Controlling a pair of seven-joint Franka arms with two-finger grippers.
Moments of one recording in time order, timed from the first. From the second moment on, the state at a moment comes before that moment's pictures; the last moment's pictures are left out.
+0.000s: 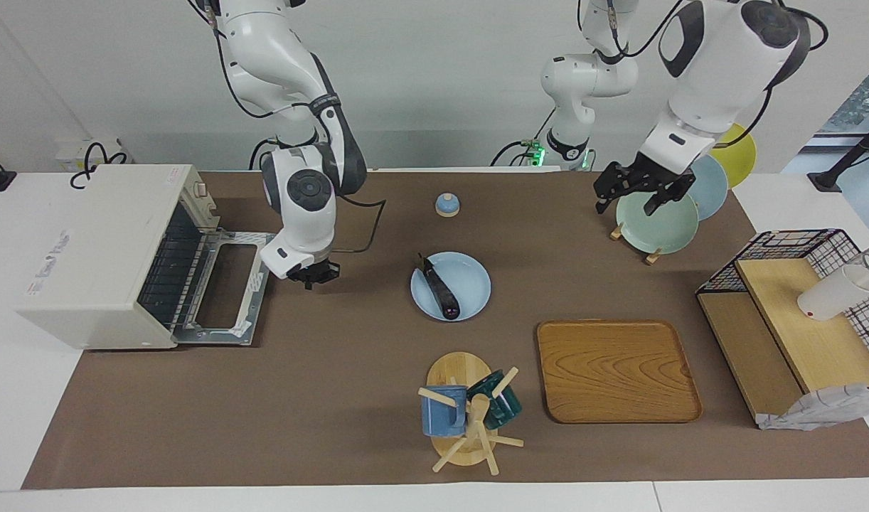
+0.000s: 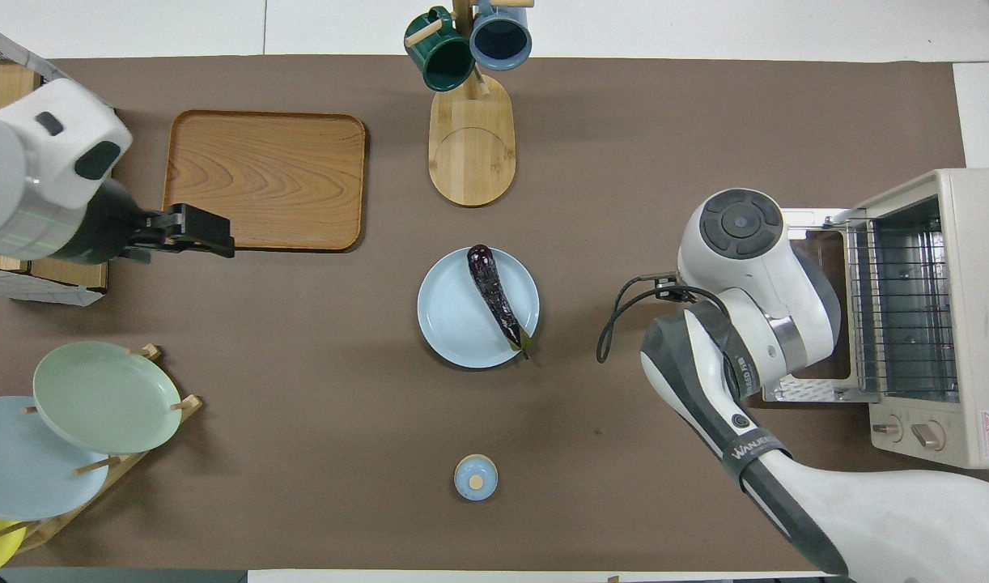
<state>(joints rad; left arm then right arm) -0.11 0.04 -0.14 -1.67 -0.14 1.71 -0.21 0.31 0.22 -0.07 -2.08 -0.23 2.16 0.38</state>
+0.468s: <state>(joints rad) -0.29 0.28 -0.15 -1.66 -0.14 1.98 -0.48 0.26 0.21 -0.07 -2.14 -0.31 2.22 0.34</state>
